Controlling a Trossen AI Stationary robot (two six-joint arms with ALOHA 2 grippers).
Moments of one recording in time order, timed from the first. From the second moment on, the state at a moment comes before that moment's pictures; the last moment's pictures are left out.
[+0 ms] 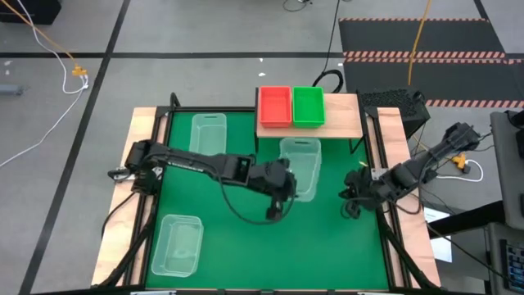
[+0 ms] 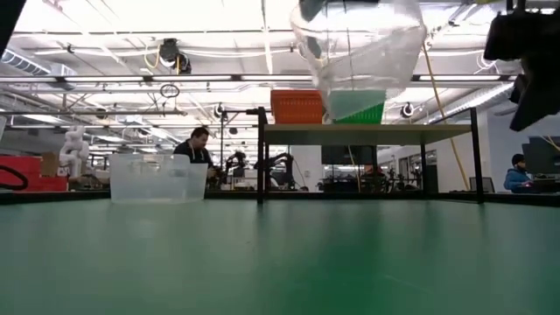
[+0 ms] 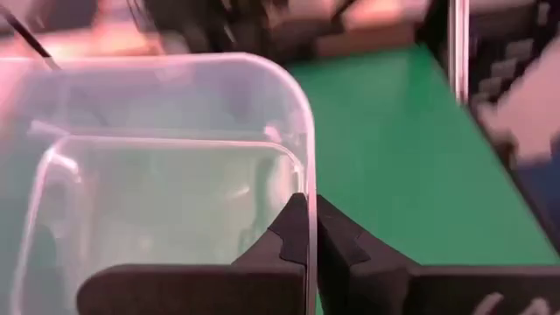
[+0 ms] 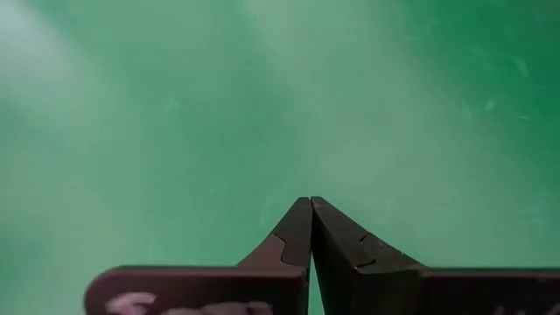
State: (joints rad) left arm -0.15 1.91 1.77 -0.48 -0.01 0.06; right arm 0.56 0.74 0.53 -0.83 0.35 1.03
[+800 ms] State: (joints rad) left arm 0.07 1.94 2.02 -0.18 0.05 0.16; right arm 0.85 0.64 0.51 -0.57 0.50 0.82
